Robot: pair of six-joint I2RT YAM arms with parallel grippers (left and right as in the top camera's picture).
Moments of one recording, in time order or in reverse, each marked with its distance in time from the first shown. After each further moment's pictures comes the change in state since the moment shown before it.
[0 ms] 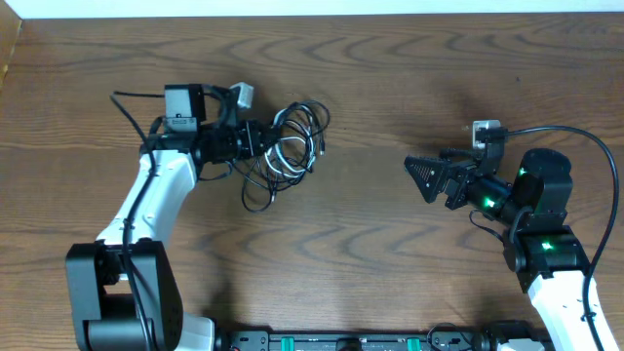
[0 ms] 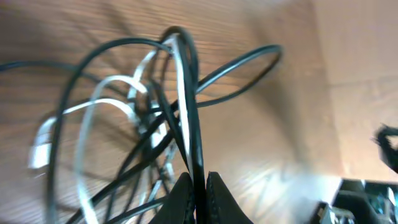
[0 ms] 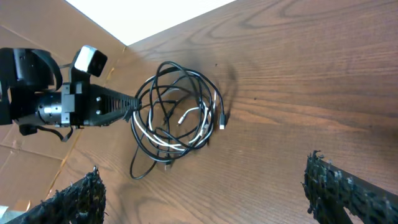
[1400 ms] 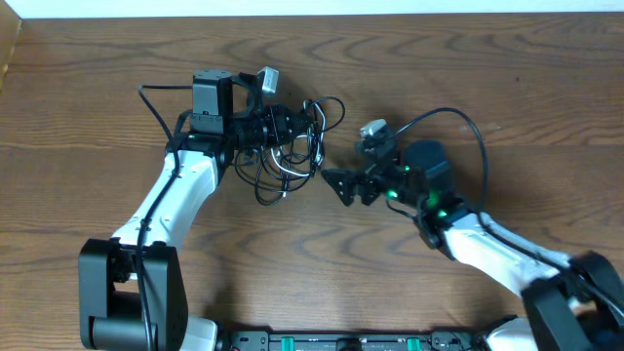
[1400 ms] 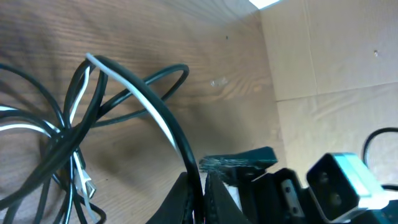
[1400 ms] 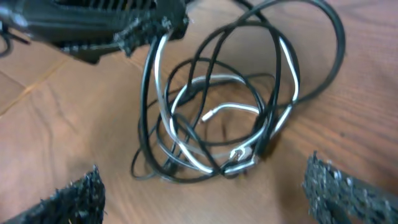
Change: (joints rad) left arm -0.116 0.000 -0.001 0.247 0.058 -0.329; right arm 0.455 0.587 0.005 0.678 0.253 -0.170
